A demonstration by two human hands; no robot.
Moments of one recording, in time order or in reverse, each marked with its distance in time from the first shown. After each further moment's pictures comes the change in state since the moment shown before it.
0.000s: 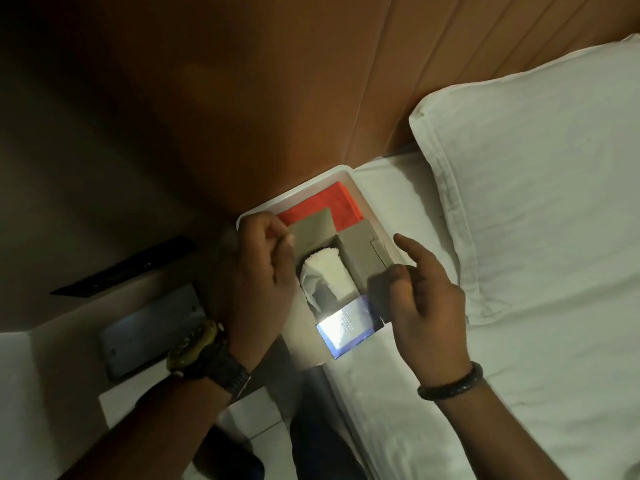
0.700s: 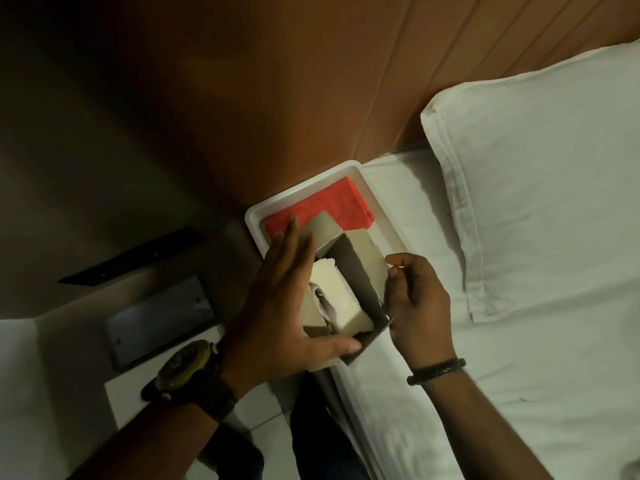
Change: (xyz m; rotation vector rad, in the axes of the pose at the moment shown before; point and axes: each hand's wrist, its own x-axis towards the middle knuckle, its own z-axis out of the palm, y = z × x) left_hand -0.032 -0.029 -0.016 0.119 -0.554 0.114; right_hand -0.004 0.019 0.025 0.006 0.009 0.252
